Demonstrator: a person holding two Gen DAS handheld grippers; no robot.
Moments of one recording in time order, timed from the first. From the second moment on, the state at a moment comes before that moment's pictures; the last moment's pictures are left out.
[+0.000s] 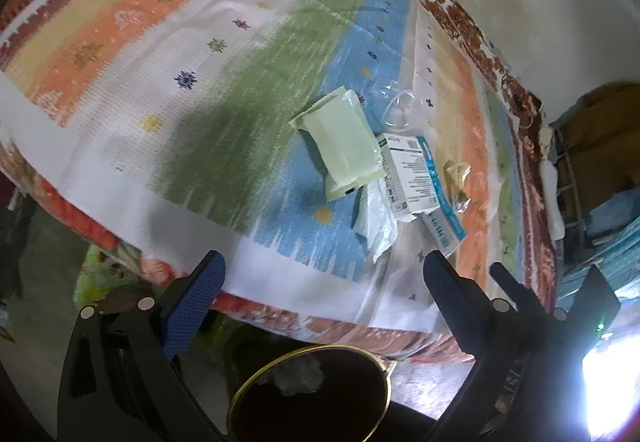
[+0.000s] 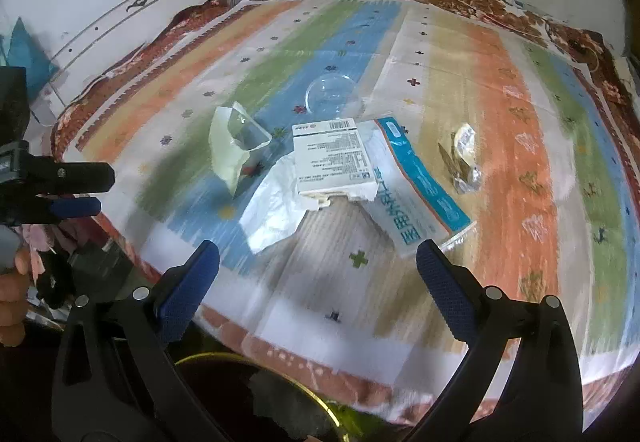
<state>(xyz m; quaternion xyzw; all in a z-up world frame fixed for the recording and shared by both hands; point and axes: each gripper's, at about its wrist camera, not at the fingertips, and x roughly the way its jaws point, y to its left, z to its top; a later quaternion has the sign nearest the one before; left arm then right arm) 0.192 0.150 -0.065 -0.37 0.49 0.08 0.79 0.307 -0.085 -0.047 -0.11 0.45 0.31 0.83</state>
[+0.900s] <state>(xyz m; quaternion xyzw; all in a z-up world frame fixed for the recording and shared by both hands) 0.231 0.142 -0.101 -0.36 0.51 0.07 0.78 0.386 -0.038 -0.113 -0.13 0.49 0.32 0.80</state>
